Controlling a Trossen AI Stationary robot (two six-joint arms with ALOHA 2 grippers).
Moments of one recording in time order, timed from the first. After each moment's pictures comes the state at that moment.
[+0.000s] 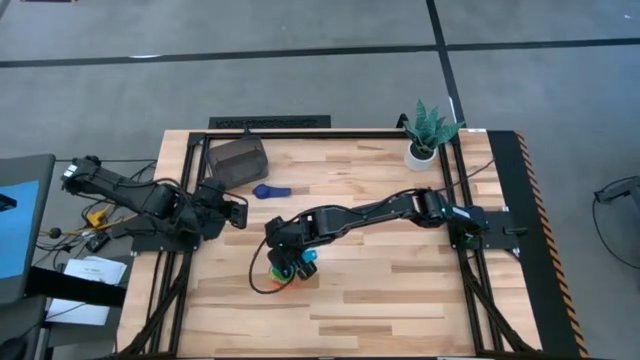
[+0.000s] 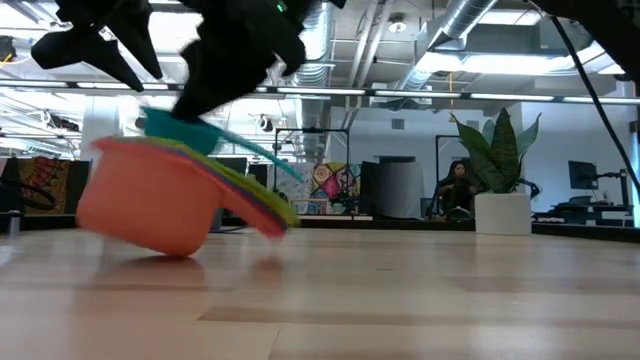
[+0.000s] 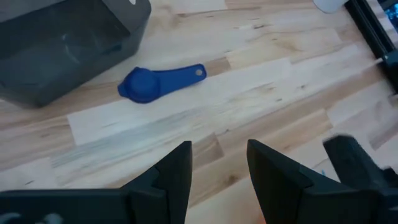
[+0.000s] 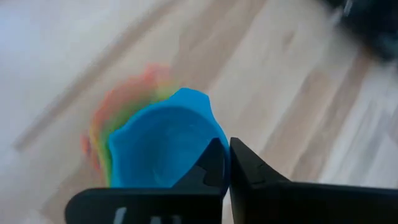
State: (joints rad) left arm -0.37 0.92 0.89 -0.95 -0.68 -1.43; right arm 0.15 2.35 2.13 -0.70 -0.07 -0.52
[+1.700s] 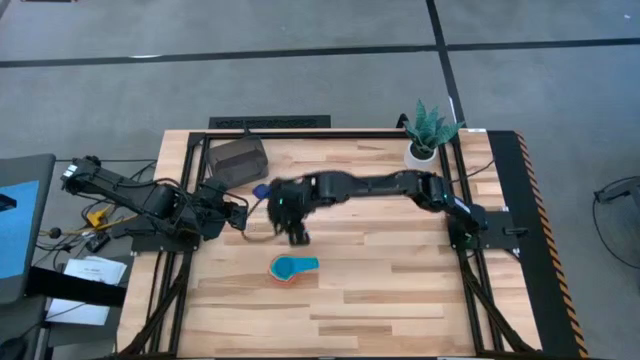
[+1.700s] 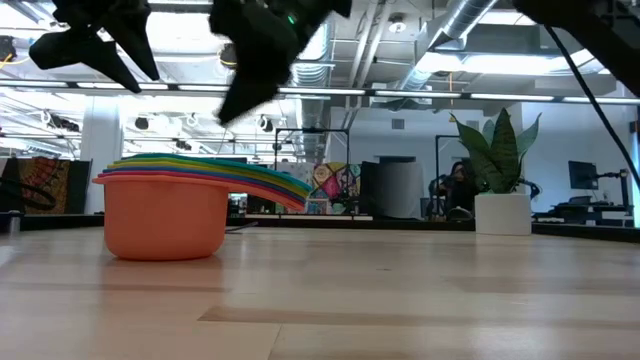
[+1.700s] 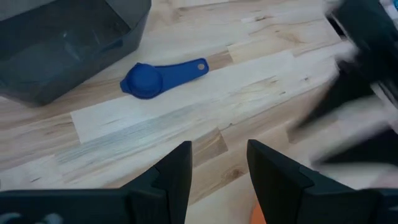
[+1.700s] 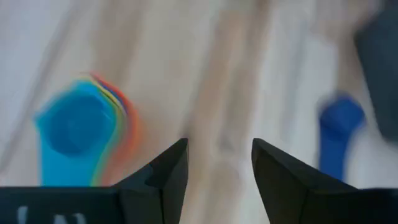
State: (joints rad) left arm -0.37 0.92 0.89 -0.96 -0.66 -1.41; right arm 0.00 2.29 2.20 -0.81 -0.12 -0.25
